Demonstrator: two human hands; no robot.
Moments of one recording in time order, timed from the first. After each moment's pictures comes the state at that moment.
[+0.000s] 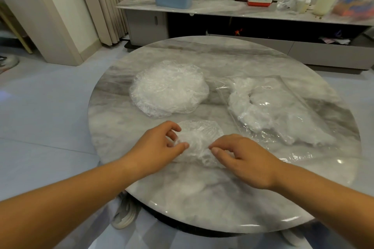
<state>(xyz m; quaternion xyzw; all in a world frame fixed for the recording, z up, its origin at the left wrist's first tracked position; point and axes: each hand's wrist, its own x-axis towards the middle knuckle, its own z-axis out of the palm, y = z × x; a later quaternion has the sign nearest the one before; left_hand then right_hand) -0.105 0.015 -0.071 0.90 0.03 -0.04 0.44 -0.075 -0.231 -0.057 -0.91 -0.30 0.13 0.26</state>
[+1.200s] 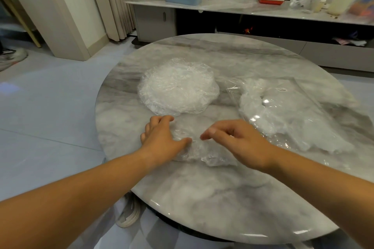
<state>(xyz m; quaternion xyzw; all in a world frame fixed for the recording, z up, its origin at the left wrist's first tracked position) -0.078 0.020 -0.092 0.93 0.15 -0.02 0.32 -0.047 -0.194 -0.046 -0.84 -0.26 0.17 0.45</state>
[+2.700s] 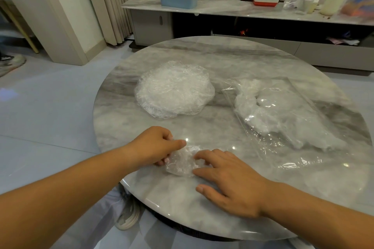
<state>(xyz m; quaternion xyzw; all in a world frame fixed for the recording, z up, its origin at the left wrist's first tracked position) -0.088 0.031 -0.064 0.85 0.14 -0.16 0.48 -0.099 -0.206 -0.078 -0.87 -0.46 0.11 0.12</state>
